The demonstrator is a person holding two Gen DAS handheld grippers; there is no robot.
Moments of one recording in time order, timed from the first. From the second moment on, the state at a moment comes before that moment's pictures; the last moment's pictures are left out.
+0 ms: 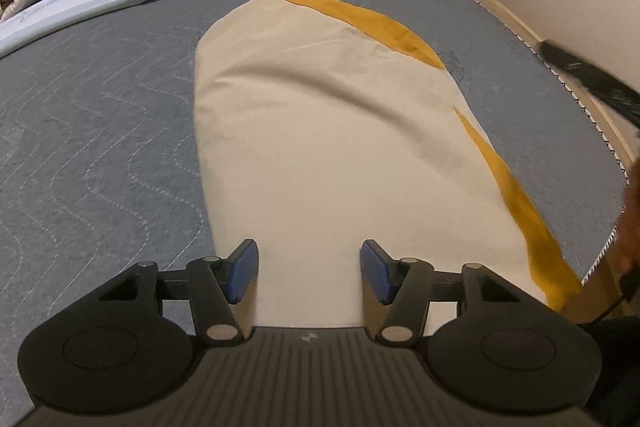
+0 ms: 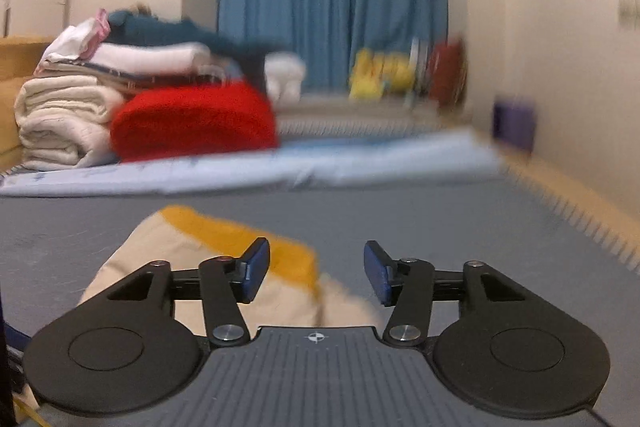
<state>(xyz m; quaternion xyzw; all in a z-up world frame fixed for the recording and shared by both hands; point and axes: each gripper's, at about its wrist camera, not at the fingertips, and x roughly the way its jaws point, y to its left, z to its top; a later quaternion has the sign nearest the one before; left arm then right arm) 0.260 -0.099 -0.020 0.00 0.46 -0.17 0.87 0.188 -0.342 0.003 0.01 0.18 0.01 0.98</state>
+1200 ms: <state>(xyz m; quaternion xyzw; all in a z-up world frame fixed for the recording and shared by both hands) 0.439 -0.123 -0.055 -0.05 0.38 -0.12 0.92 0.336 -0.358 -0.098 0.18 0.42 -0.08 0.89</state>
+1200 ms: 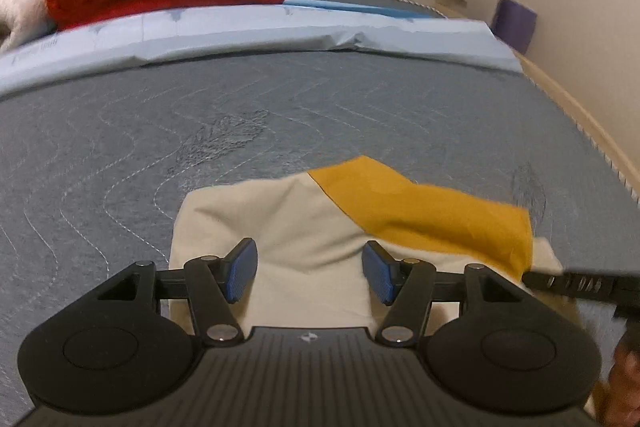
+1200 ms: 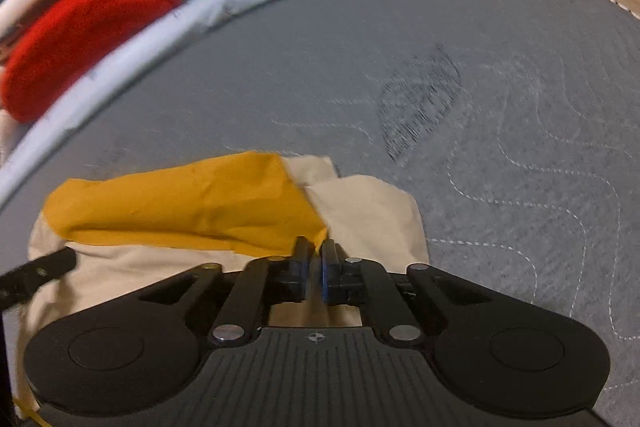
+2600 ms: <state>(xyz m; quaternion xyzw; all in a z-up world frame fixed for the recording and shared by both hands) 0.443 0.035 -0.055 -0.30 0.41 -0.22 0.83 0.297 -0.346 -0.081 0.24 0.40 0.12 0.88</state>
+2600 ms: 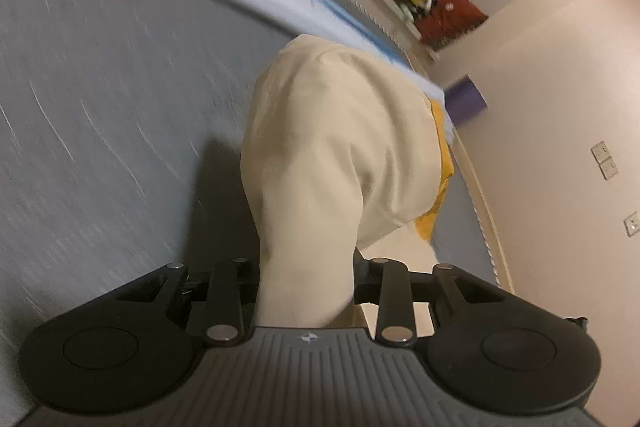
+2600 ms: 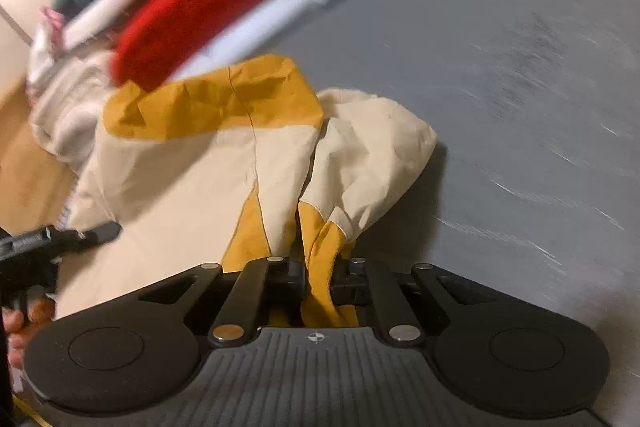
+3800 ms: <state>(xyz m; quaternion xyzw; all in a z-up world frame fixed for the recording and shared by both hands) 0.161 0.035 0.072 0.03 0.28 -0.04 0.96 0.100 -0.243 0.063 -0.06 0.24 0.06 0.97</state>
